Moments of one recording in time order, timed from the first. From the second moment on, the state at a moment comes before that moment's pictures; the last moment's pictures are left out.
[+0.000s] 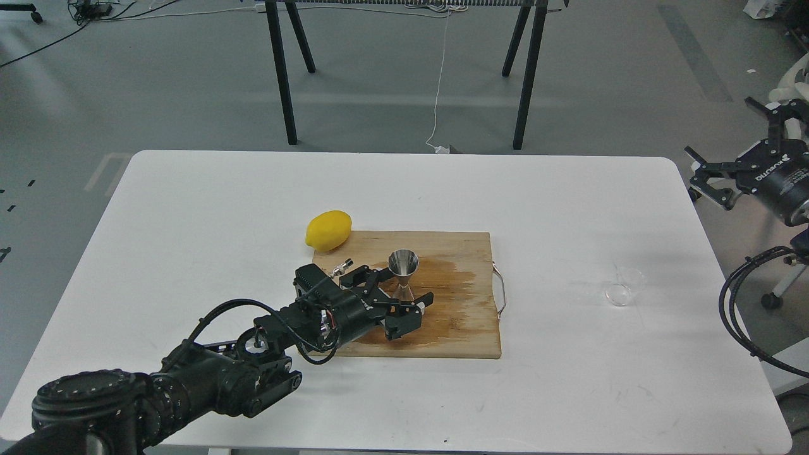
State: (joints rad) left arm -0.57 -0.01 -0.18 -0.46 1.76 0.49 -0.49; right arm 0.54 -0.61 1.10 0.78 0.25 0.49 -0.29
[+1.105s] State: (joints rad) left arm -0.69 0.72 -0.64 -0.89 1.07 -0.02 -0.49; right arm 0.65 -0.59 1.02 0.81 0.25 0.49 -0.29
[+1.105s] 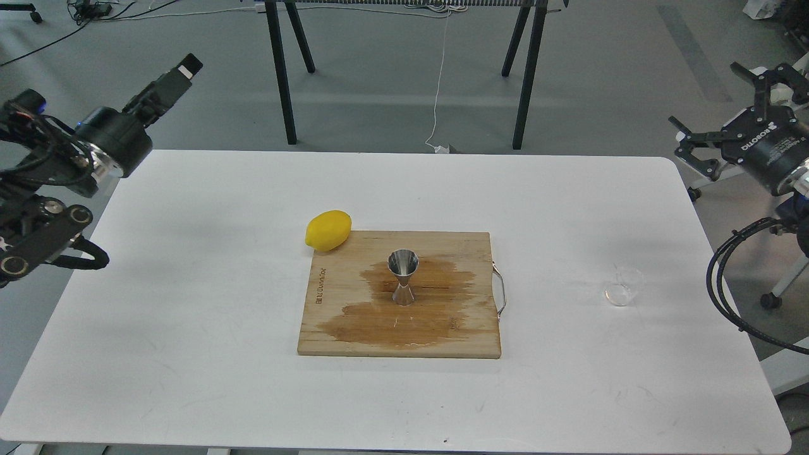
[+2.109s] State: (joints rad) left arm -0.61 0.82 -0.64 -0.86 0.46 -0.49 -0.49; right arm -0.14 -0.67 1.62 1.50 0.83 -0.20 -0.21
